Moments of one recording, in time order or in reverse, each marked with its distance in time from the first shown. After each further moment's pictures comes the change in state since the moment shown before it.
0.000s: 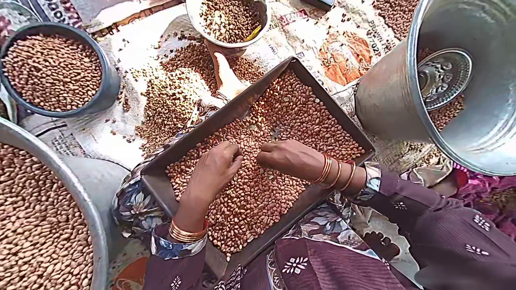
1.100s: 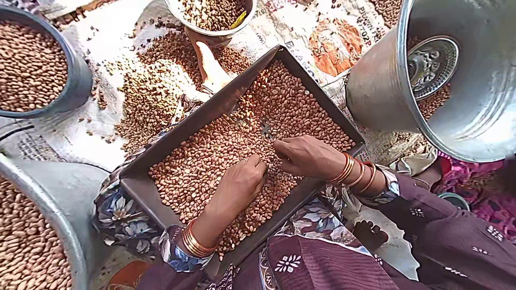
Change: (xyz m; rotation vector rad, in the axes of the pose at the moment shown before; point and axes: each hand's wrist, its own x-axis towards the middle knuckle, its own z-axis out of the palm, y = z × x) left_hand -0.004 0.061 0.043 0.038 -0.092 0.226; right_hand -0.049 0.004 -0.015 0.062 -0.016 0.246
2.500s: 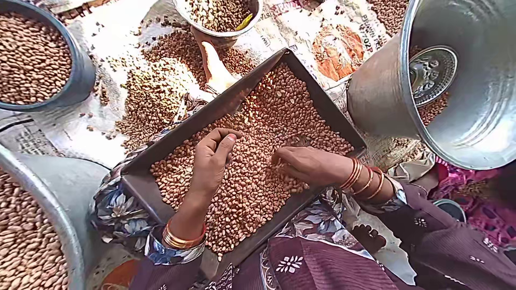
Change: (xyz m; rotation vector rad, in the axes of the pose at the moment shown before) left_hand 0.002 -0.025 -0.039 -1.130 0.490 -0.468; right_hand -0.006 -0.008 -0.015 0.161 -0.248 0.127
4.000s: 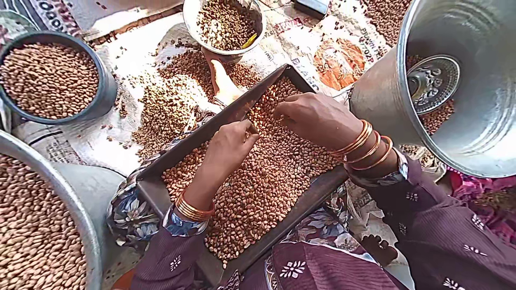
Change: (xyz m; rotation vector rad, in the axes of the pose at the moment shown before) left_hand 0.044 0.029 0.005 0.931 -0.265 0.259; right_hand 0.041 -0.009 -0.083 -0.359 0.319 0.023
